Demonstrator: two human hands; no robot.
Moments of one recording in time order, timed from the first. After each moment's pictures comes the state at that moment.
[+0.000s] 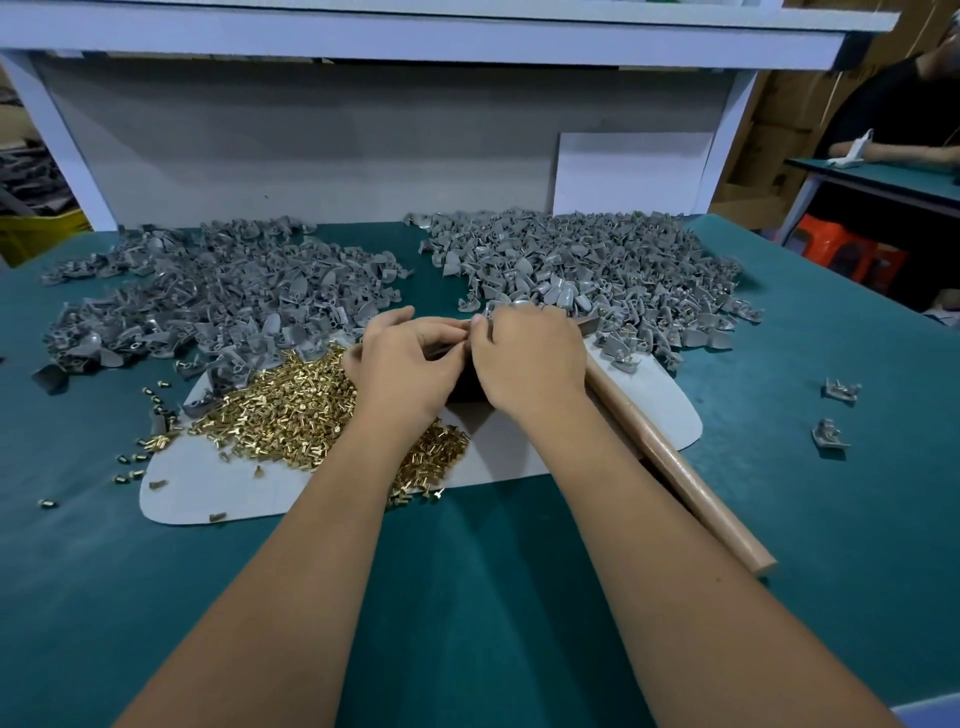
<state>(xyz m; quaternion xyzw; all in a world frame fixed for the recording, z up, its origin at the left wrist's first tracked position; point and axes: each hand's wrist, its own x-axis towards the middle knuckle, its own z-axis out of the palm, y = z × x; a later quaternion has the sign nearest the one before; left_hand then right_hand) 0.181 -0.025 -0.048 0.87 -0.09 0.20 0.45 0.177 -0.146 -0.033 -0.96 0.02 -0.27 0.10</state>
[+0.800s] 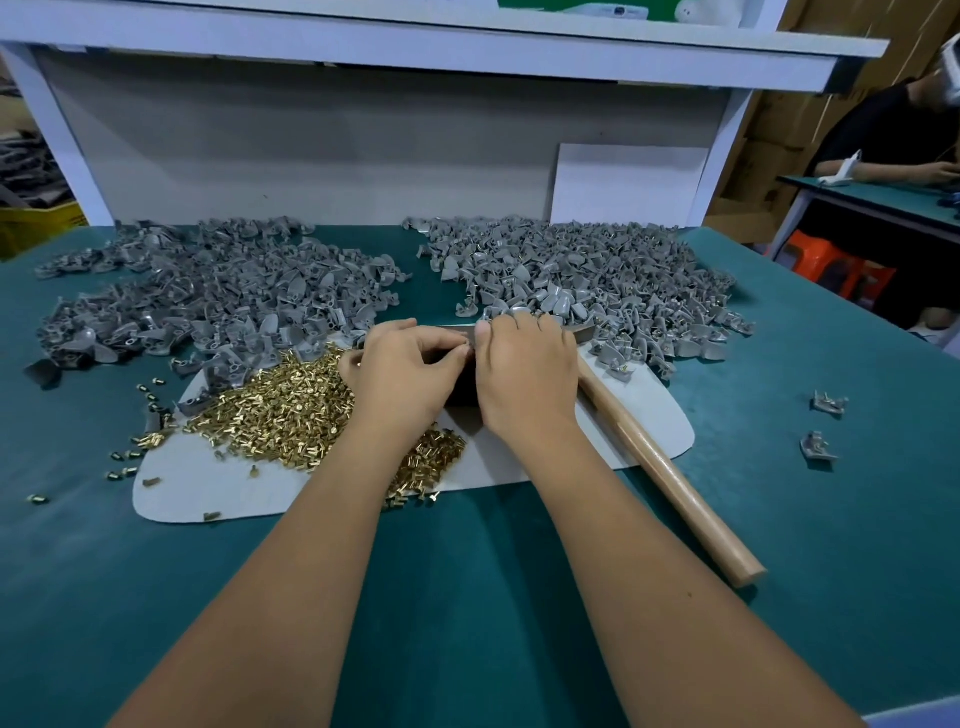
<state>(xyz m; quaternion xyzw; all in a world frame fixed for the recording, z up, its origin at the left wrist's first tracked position) 0.181 -0.025 -0.048 0.88 -0.07 0.19 0.43 0.172 -0.142 -0.046 -0.95 0.04 -0.30 0.09</state>
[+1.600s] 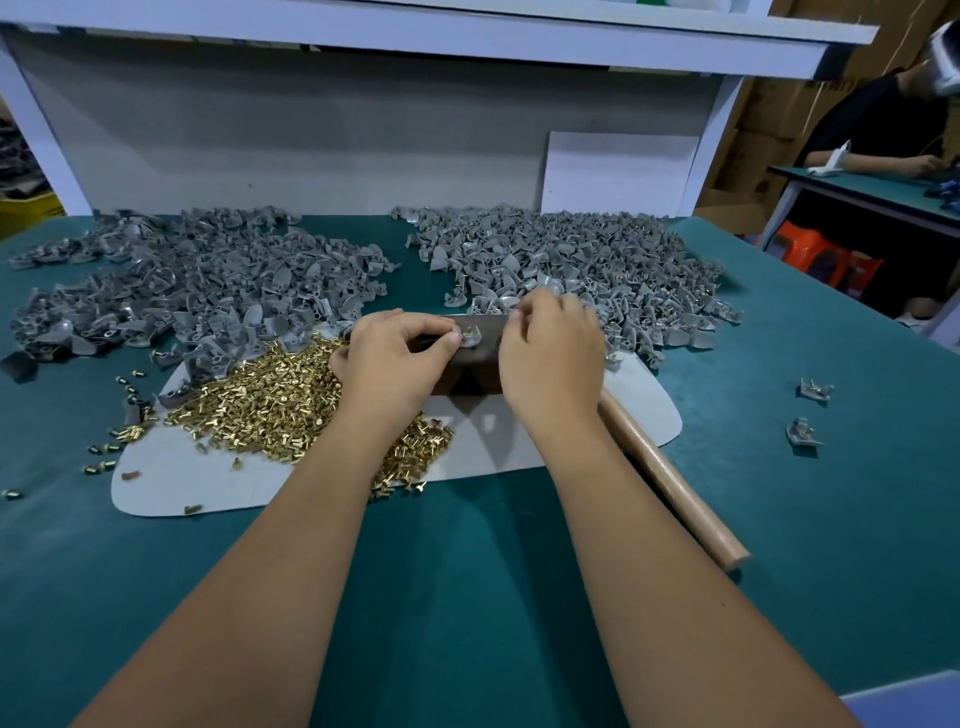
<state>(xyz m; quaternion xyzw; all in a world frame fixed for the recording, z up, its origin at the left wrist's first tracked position) 0.179 -0.025 -0.047 0.85 -0.09 0.16 0.49 0.160 -0.165 -0.037 -0.91 0.09 -0.33 0.23</state>
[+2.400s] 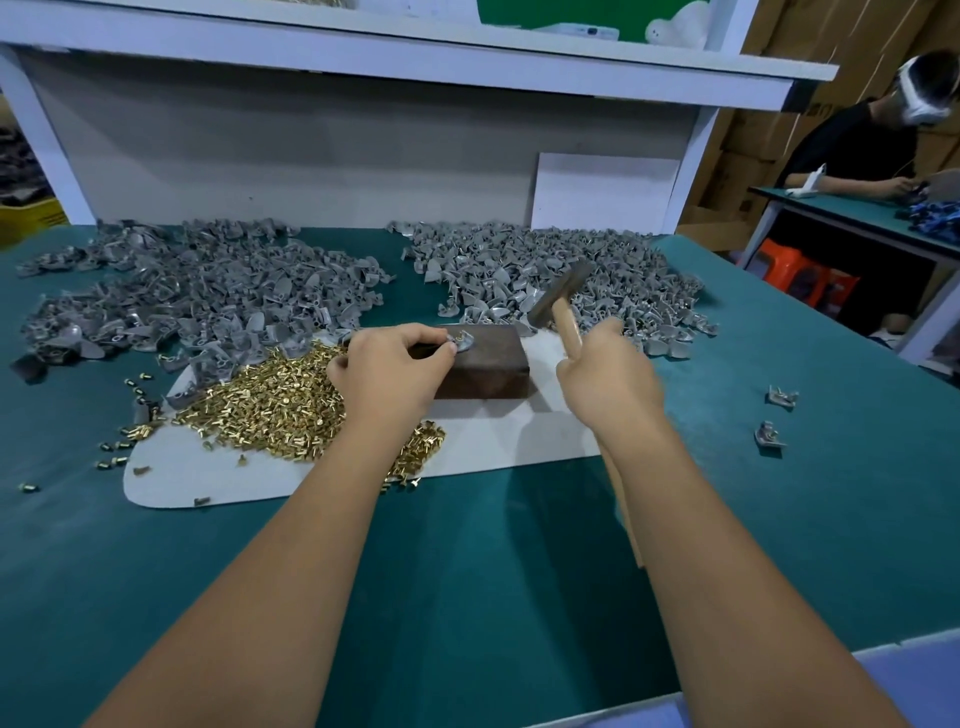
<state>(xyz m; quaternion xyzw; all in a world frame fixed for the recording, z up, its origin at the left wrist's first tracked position) 0.176 -0.034 -0.048 0.88 0.00 0.19 0.44 0.130 -0.213 -0.013 -0.95 0.19 -0.16 0.21</state>
